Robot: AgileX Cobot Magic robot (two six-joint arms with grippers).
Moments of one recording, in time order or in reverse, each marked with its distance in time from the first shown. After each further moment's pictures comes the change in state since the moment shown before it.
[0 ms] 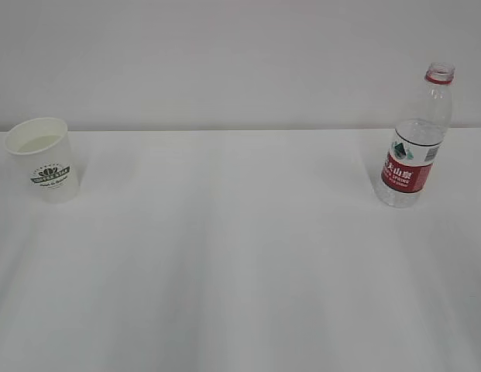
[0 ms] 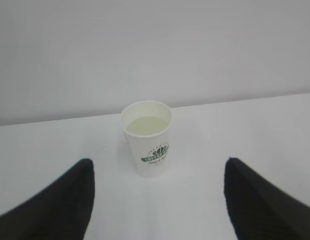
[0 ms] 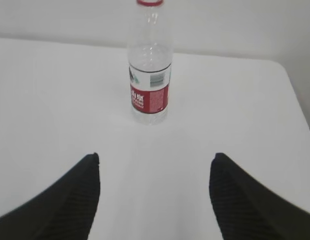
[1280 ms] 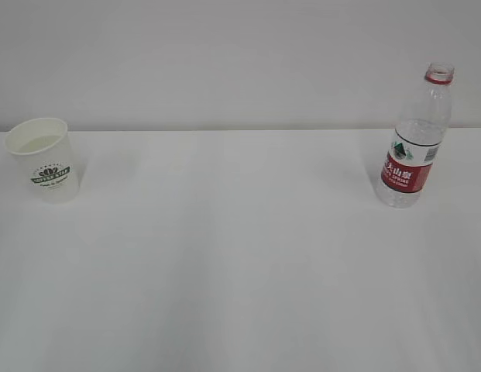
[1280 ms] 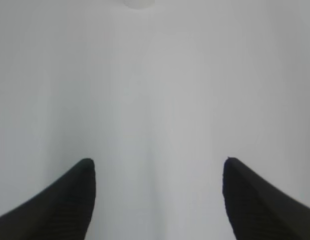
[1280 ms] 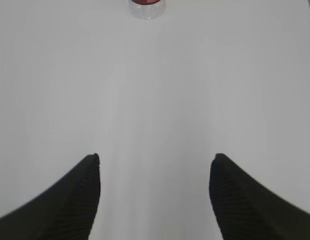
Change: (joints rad) left arm 0.000 -0.103 -0.195 -0.075 0.882 0.000; right arm 0.002 -0.233 -0.091 0.101 0.606 -0.017
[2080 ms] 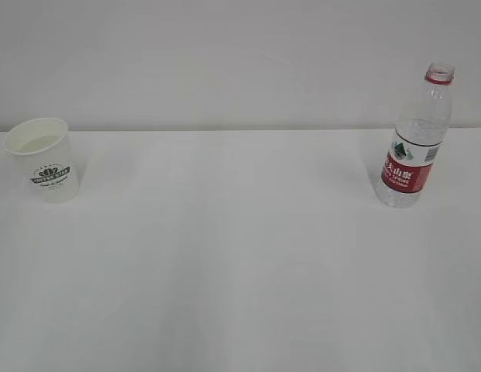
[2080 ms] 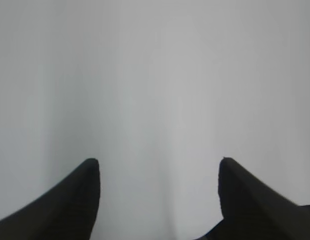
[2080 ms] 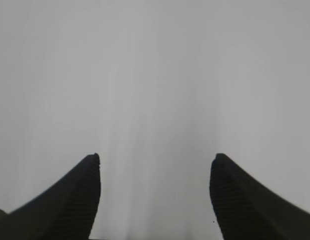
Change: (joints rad) left arm 0.000 -0.012 -0.001 0.013 0.140 0.000; right arm 0.000 0.000 0.037 0.034 0.079 -0.025
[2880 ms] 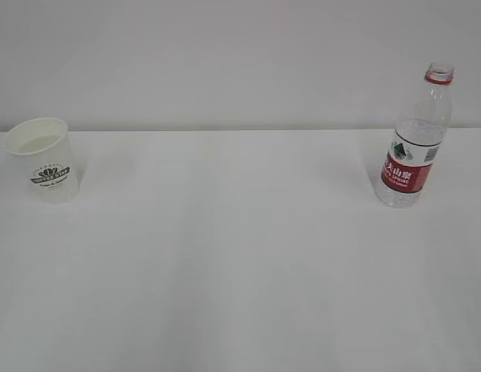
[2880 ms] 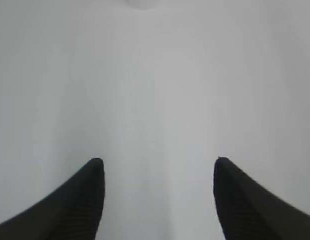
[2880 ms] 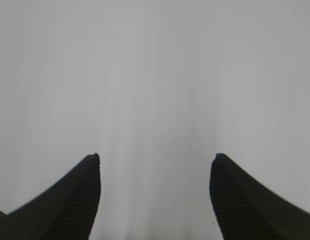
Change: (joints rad) left arm 0.000 -0.205 0.004 0.000 -0.006 0.000; right arm 0.000 0.000 0.002 0.000 -0.008 -0.002
